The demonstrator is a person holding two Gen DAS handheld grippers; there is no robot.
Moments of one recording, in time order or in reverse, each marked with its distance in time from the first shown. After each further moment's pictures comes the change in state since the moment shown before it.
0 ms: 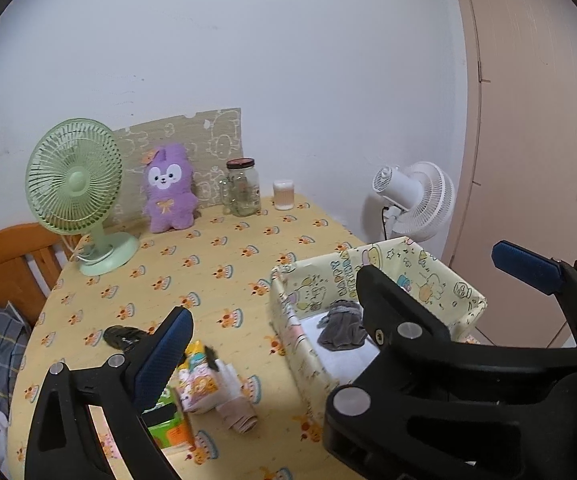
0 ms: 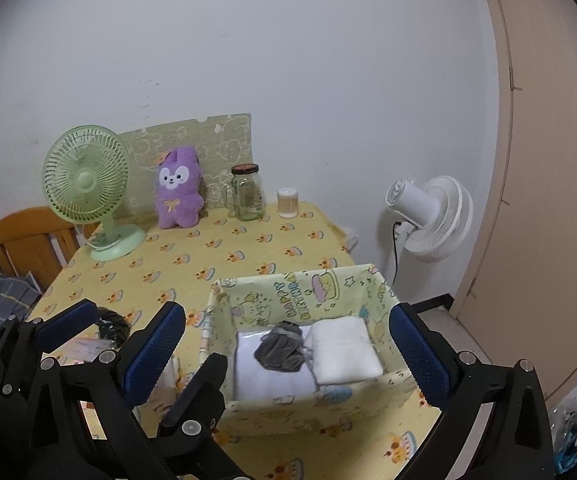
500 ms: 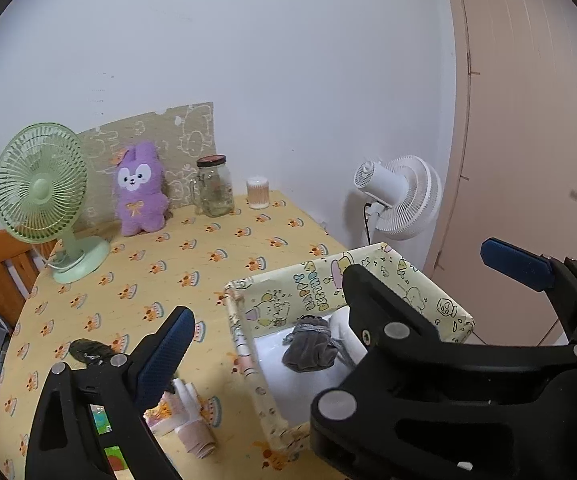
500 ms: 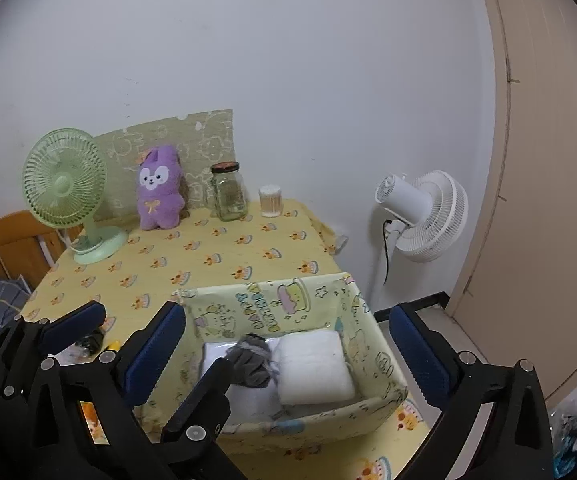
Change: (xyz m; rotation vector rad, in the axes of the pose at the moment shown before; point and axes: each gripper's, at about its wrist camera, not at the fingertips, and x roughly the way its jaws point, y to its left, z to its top) left arm 0.031 -0.031 0.019 0.013 0.026 -0.055; right arm 0.027 -0.037 0.012 0.008 0.024 -0.001
